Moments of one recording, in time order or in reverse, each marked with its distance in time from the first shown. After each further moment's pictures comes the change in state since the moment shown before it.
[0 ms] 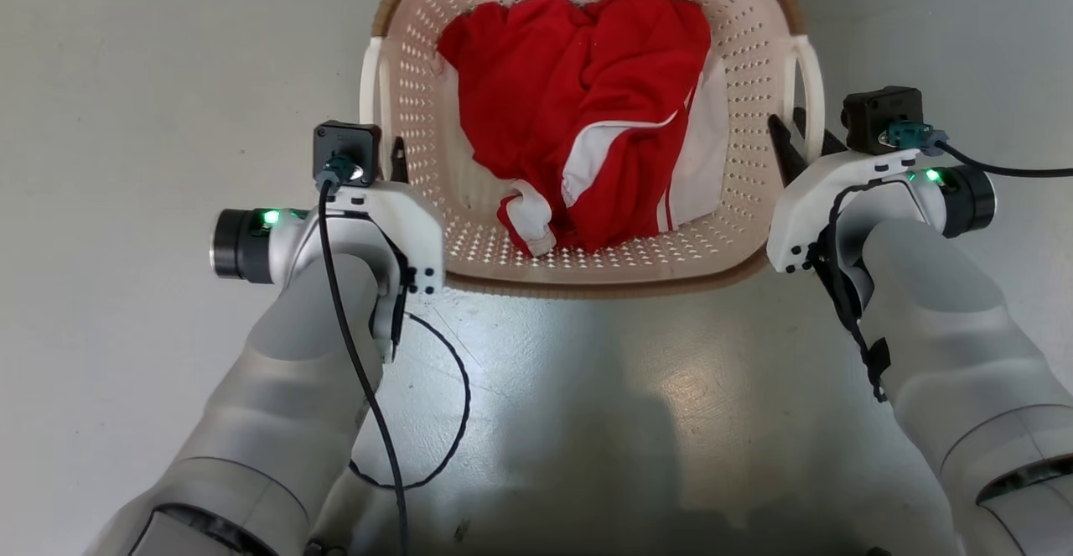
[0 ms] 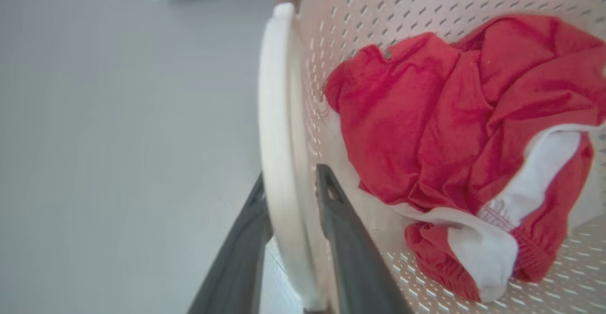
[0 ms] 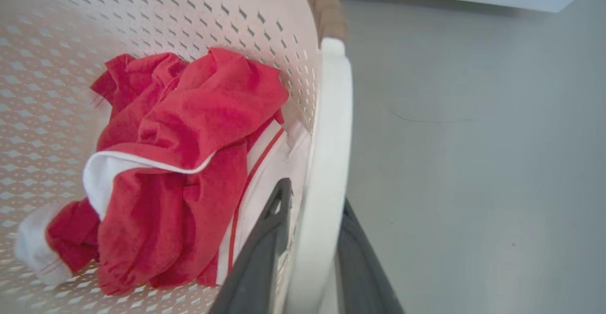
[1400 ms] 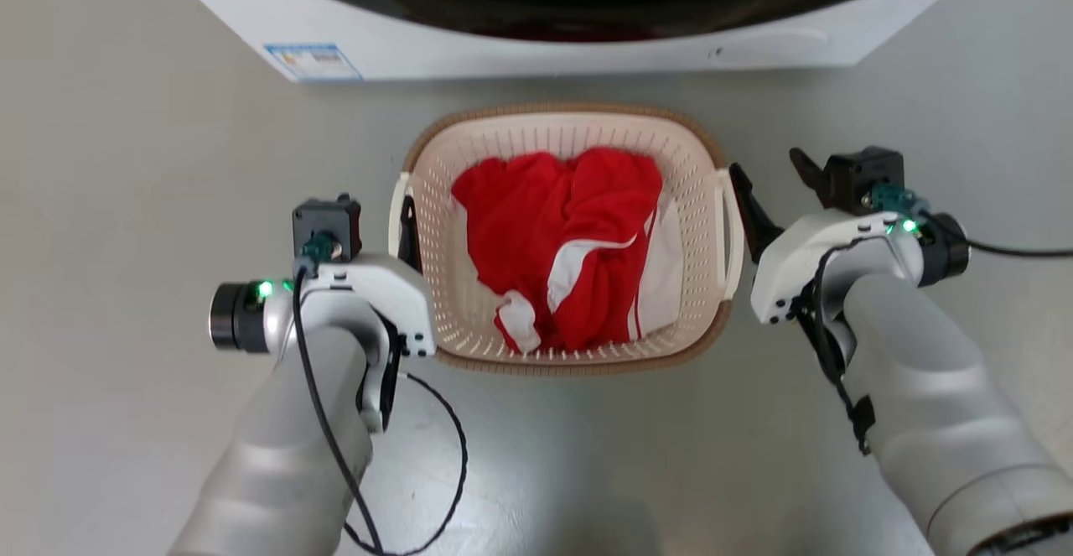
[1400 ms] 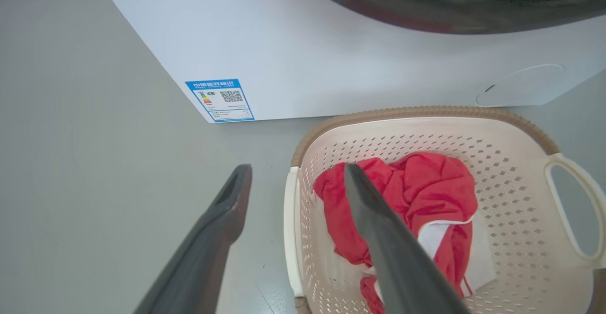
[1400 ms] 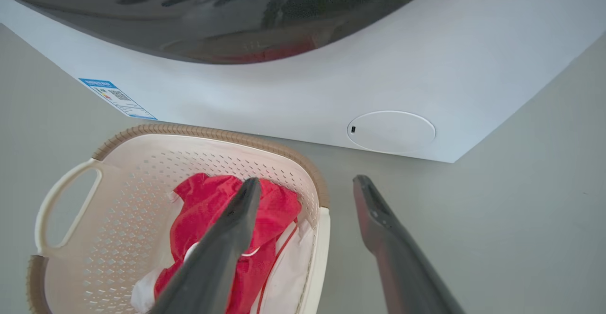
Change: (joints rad) left arm 0.219 0.046 0.164 -0.231 0.115 0.005 0.000; right arm 0.131 0.002 0.018 -0.112 0.022 0.001 -0.051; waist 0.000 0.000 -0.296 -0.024
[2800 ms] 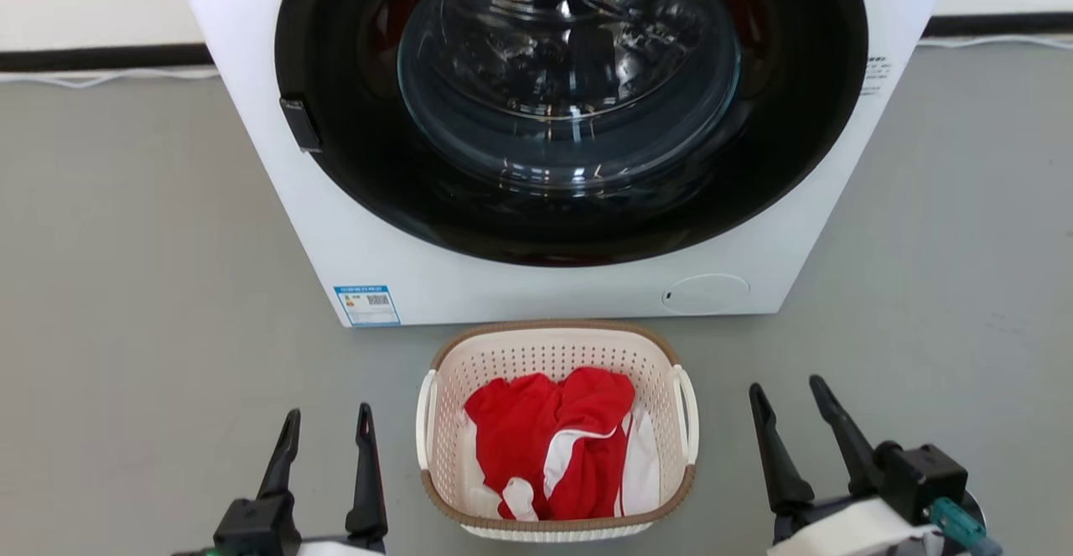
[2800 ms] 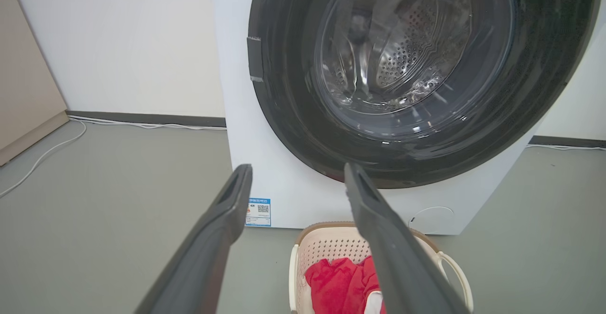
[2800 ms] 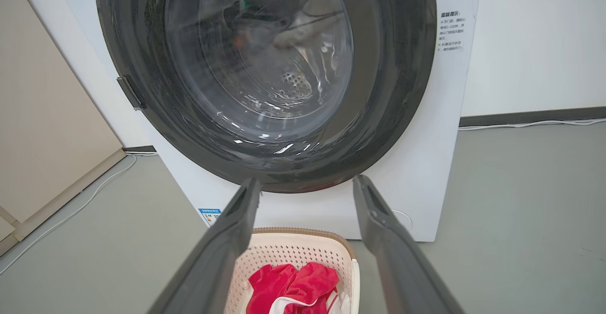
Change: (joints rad) left arm 0.857 -0.016 0.330 -0.899 0.305 -0.034 0.000; right arm 0.867 0.021 -0.171 -0.913 -0.020 0.000 -0.003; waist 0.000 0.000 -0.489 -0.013
